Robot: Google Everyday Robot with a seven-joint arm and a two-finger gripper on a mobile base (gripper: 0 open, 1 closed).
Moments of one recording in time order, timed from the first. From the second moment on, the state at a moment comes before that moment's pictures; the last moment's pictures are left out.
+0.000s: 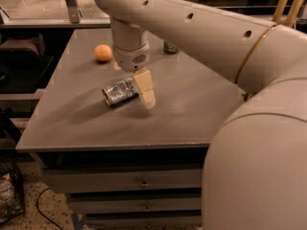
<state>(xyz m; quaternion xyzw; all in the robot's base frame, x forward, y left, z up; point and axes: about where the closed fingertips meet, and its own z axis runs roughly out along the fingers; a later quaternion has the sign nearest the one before) 0.601 0.050 0.838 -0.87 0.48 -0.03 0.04</state>
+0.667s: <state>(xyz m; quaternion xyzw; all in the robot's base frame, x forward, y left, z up) 0.586 -0.007 0.861 -0.84 0.52 -0.01 0.11</state>
